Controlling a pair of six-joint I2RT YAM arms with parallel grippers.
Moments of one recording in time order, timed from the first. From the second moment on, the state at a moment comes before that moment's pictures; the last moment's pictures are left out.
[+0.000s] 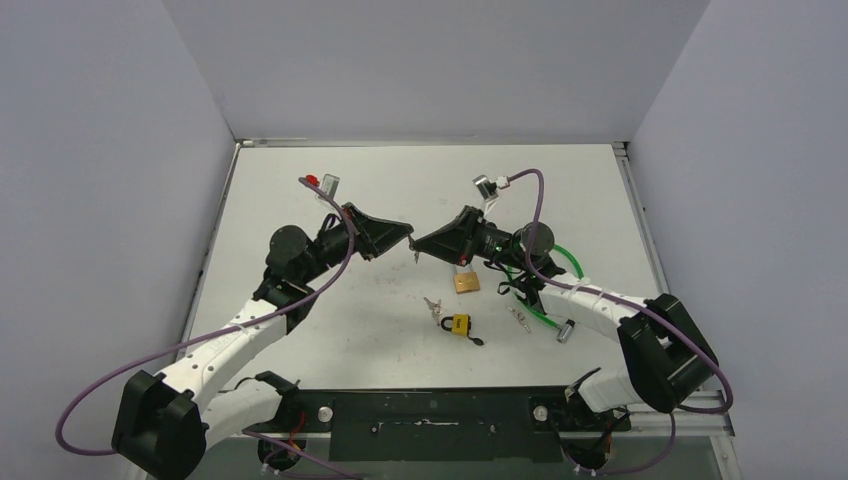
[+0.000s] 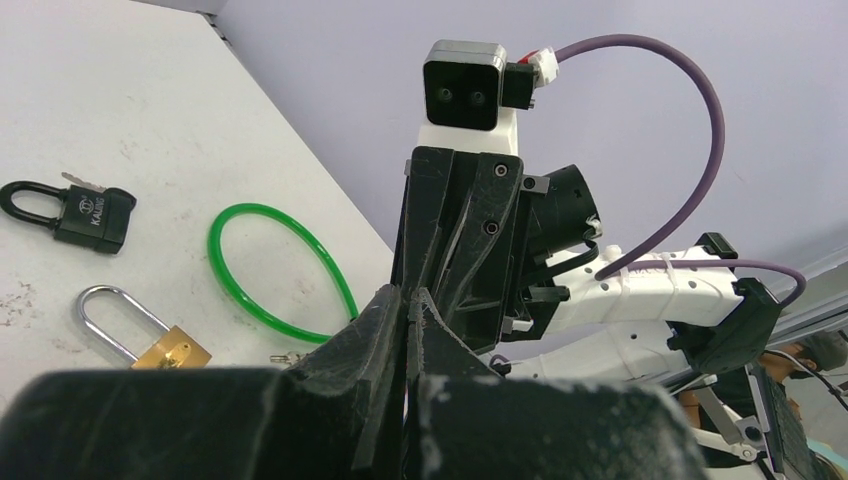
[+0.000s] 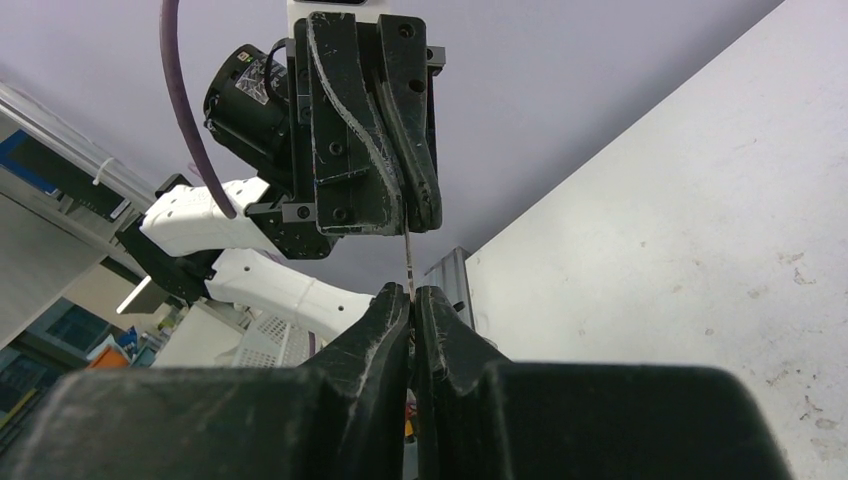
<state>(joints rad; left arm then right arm) -0.50 1.05 0.65 0.60 0.49 -0.97 0.59 1.40 0.68 1.05 -0.74 1.03</state>
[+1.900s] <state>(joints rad) -1.00 2.14 1.56 -0.46 -0.43 -0.81 0.29 0.77 0.33 -0.12 -0.19 0.70</state>
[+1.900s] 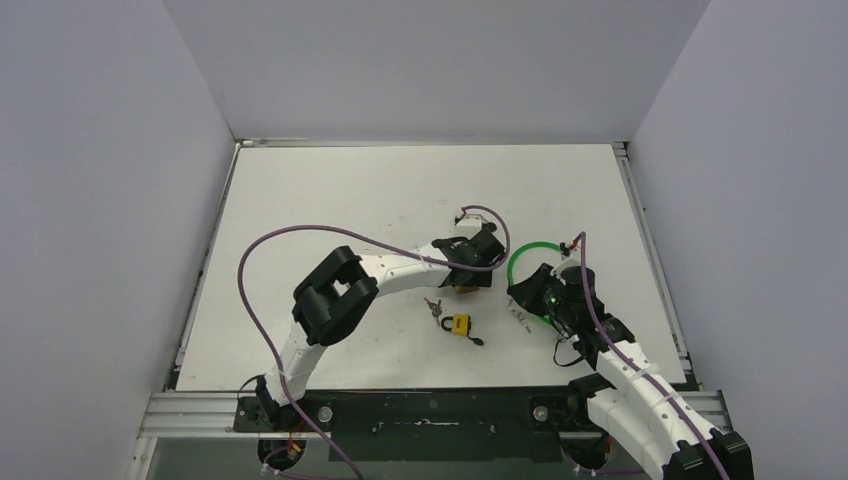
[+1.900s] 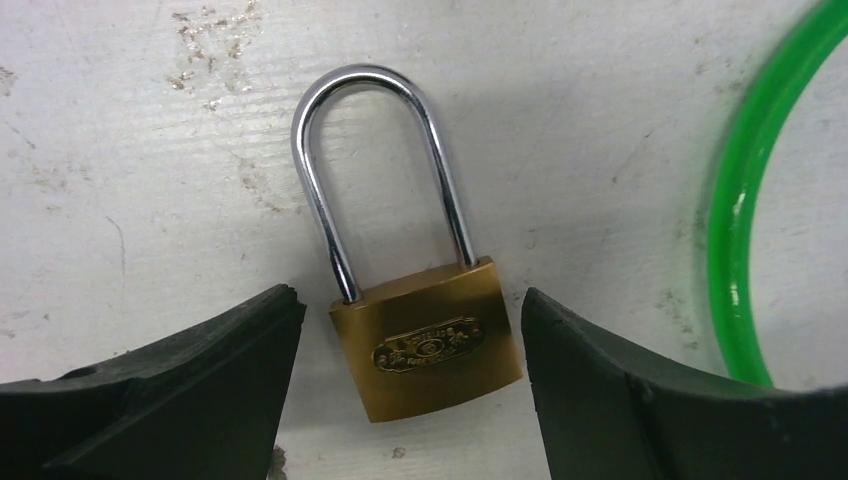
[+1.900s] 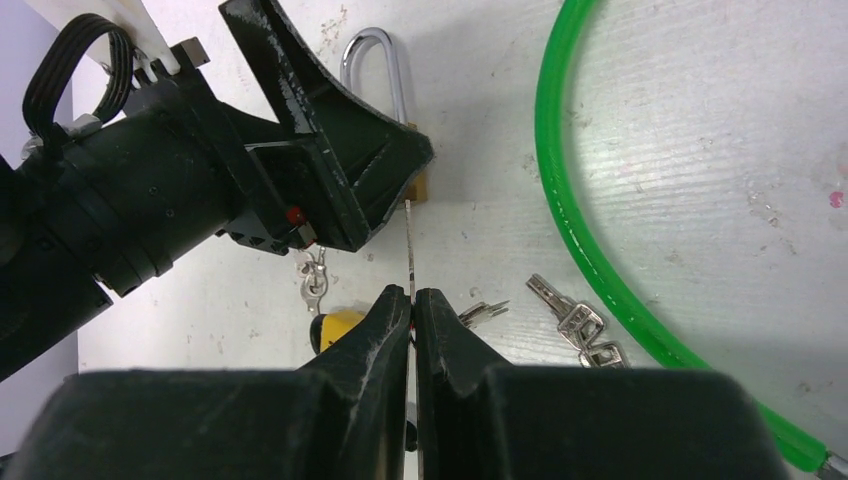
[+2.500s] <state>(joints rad) -0.94 2.06 1.47 -0.62 -0.49 -0.74 0.29 0.77 0.33 -0.16 -0.15 0.68</state>
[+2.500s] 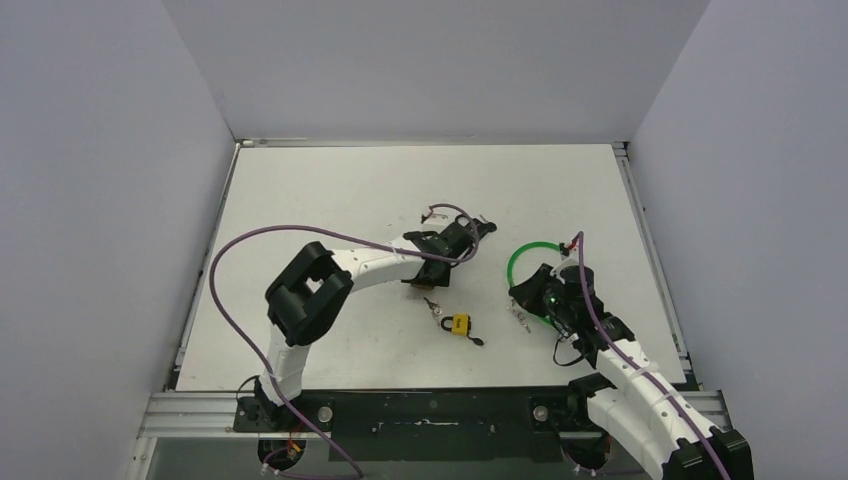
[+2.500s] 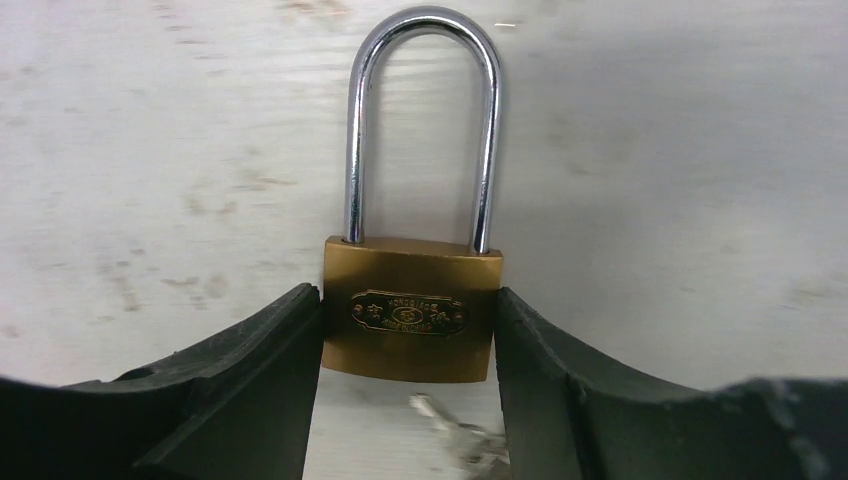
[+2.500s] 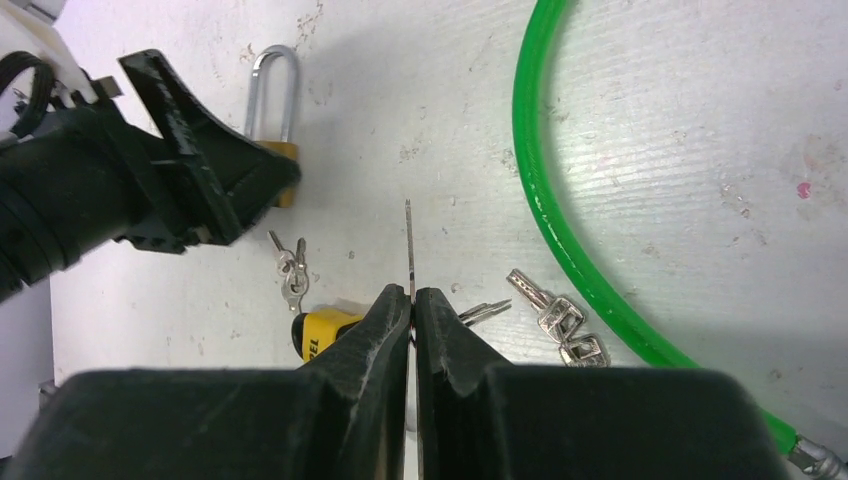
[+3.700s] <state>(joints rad) -0.69 1.76 1.11 -0.51 -0.32 -0.72 0.55 1.04 0.47 0.03 -0.15 0.66</state>
